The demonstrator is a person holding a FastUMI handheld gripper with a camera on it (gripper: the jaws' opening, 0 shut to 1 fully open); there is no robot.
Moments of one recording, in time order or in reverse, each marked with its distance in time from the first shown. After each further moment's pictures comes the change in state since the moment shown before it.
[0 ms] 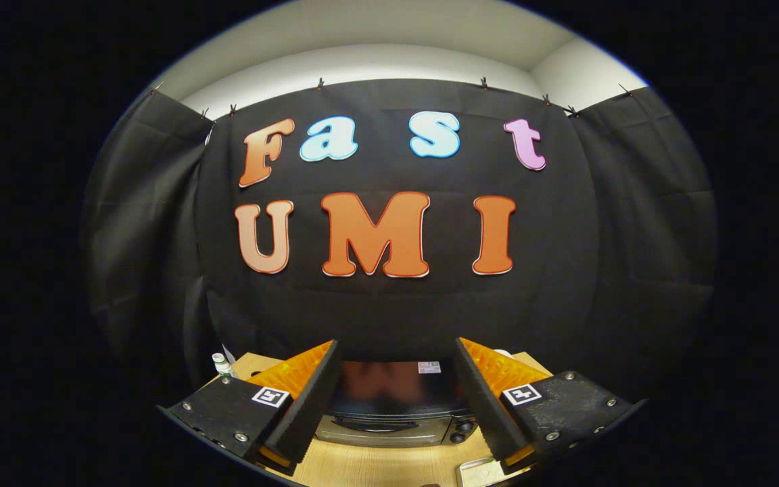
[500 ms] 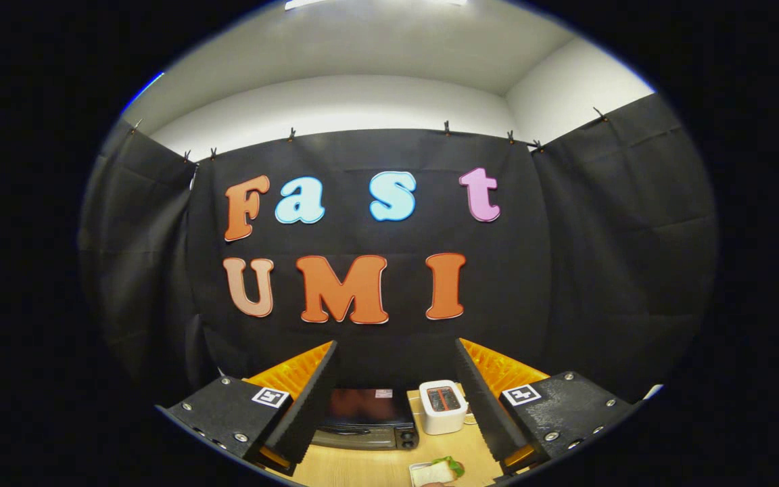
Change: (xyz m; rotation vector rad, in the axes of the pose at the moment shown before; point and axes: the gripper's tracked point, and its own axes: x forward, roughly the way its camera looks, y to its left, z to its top) arm -0.130 -0.084 0.150 0.035 -0.131 -0.055
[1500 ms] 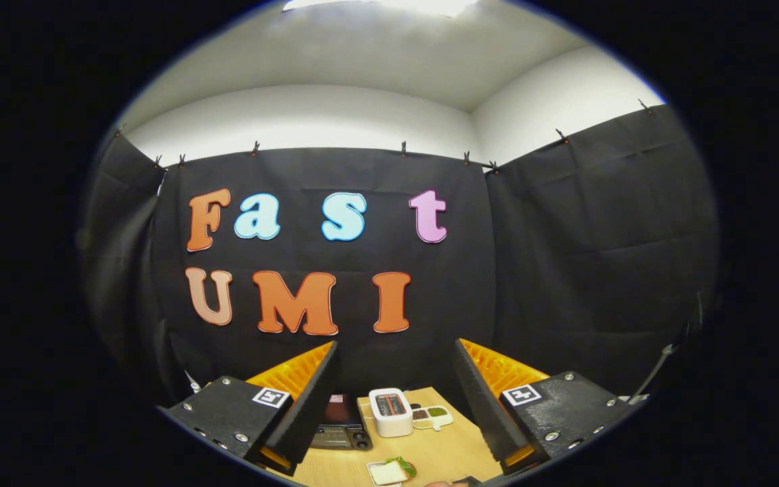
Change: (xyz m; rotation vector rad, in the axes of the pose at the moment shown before) arm -0.069 -0.098 0.070 -0.033 -0.062 -0.207
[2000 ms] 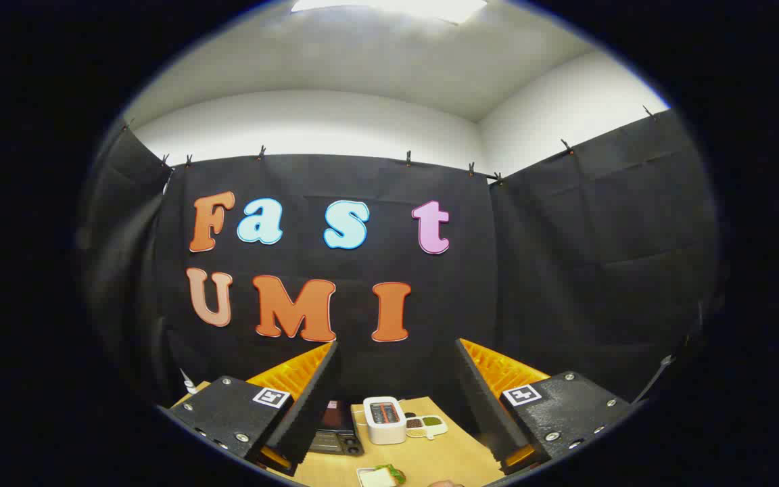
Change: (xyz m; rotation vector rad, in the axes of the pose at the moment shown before) arm 0.006 -0.015 0.001 -0.058 -0.049 -0.020
